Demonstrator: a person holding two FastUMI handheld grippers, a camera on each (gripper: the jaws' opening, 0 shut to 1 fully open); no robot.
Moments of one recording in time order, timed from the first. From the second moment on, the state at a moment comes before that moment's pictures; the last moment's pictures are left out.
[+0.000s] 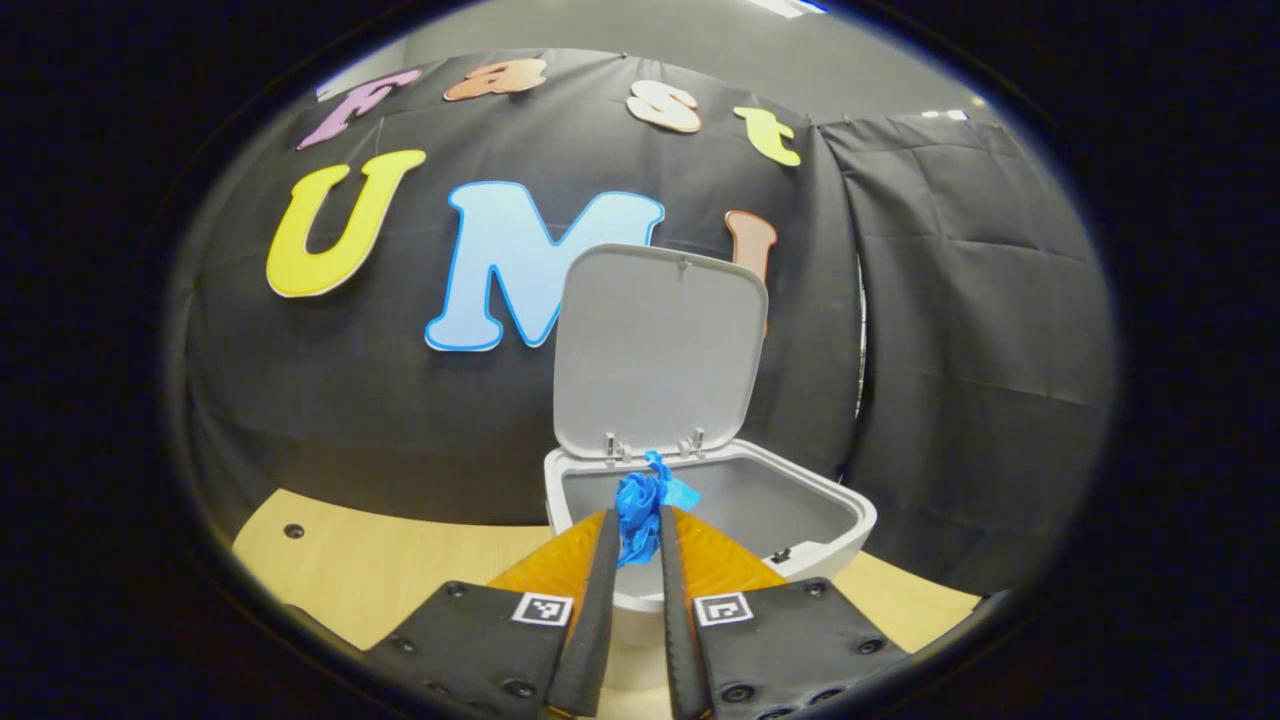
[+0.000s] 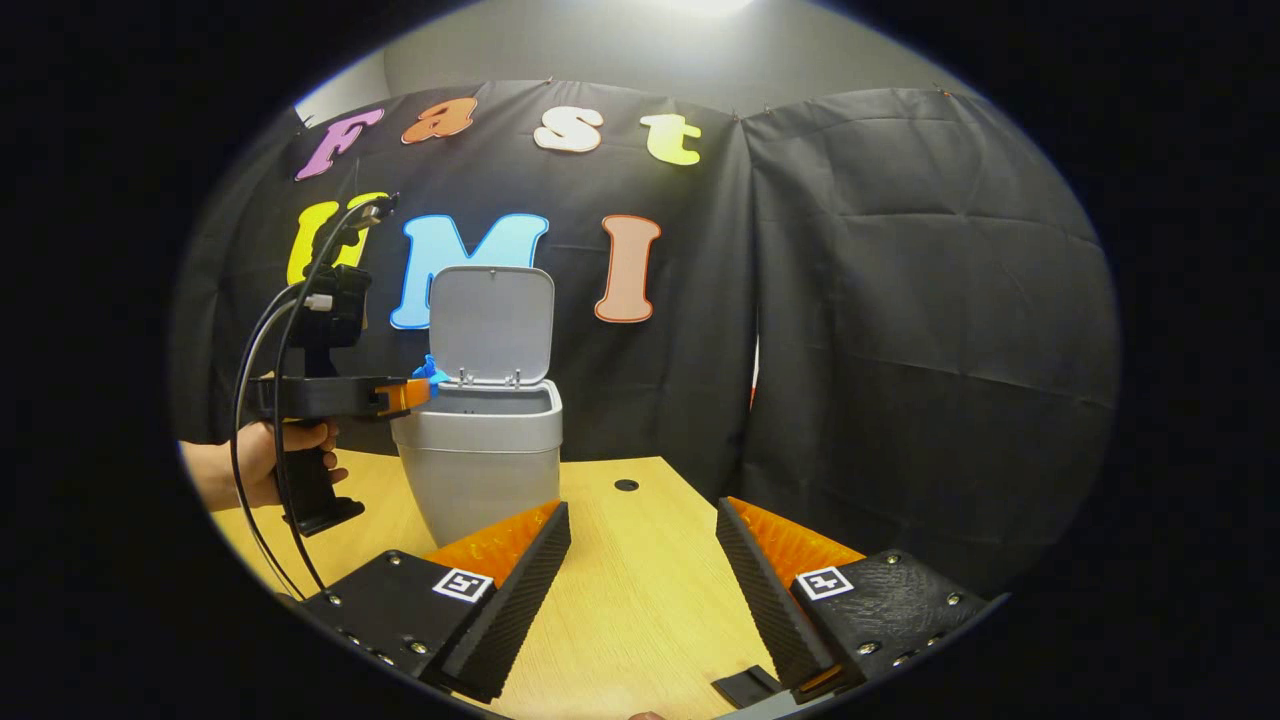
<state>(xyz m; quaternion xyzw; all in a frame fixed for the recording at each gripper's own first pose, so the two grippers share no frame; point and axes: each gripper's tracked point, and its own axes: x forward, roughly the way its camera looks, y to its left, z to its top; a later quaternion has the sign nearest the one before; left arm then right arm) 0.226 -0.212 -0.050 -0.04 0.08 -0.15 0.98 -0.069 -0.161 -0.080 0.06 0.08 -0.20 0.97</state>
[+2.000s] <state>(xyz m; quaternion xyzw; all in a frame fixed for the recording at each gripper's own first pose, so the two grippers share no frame) 0.033 -0.068 -0.025 -0.03 0.03 -0.04 1.00 -0.048 -0.021 -0.082 0.05 0.08 0.01 1.00</state>
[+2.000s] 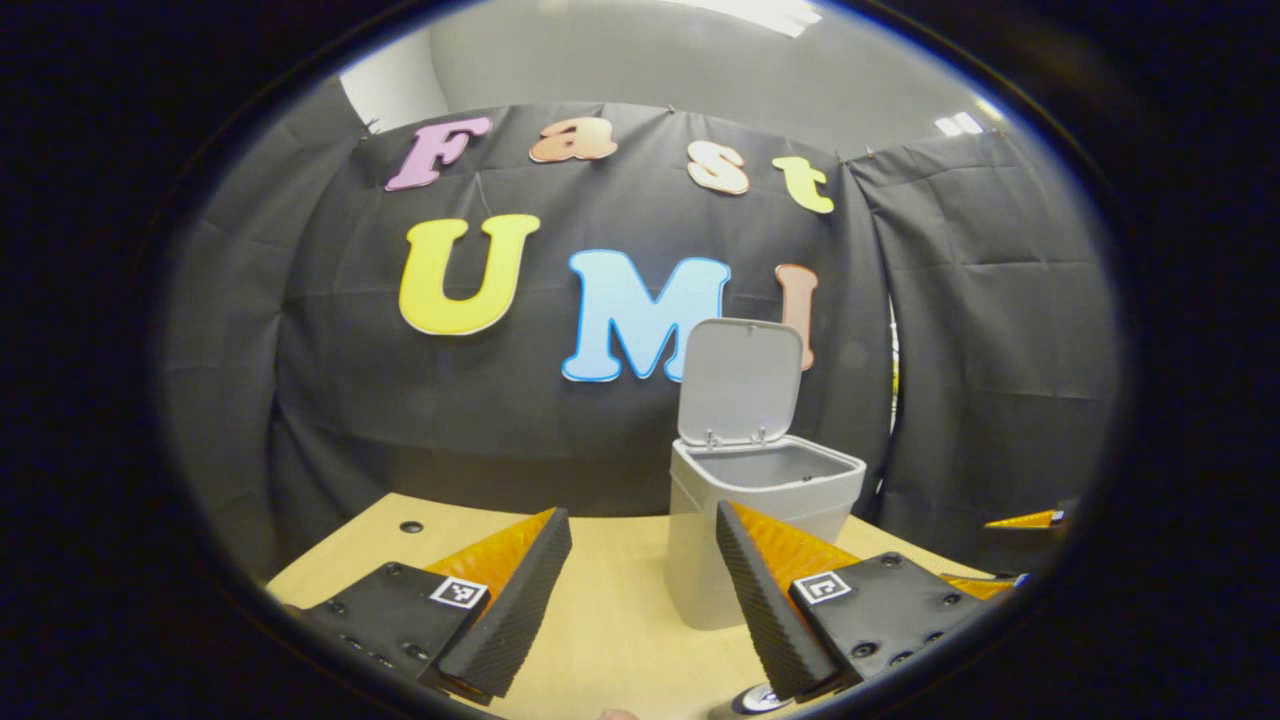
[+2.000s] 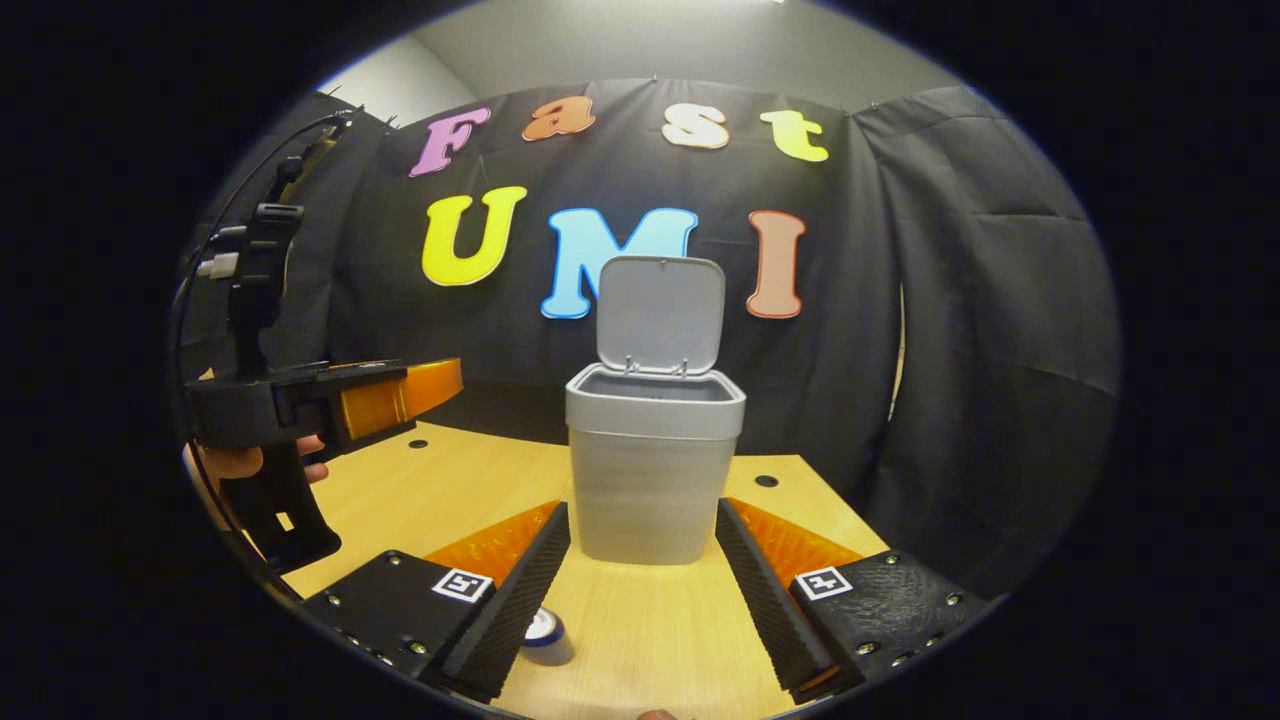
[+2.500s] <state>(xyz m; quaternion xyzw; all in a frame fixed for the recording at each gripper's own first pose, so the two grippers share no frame) -0.014 -0.008 -0.017 -0.03 0.03 0.00 1.00 -0.050 0.057 -0.127 0.07 0.17 0.11 0.98</state>
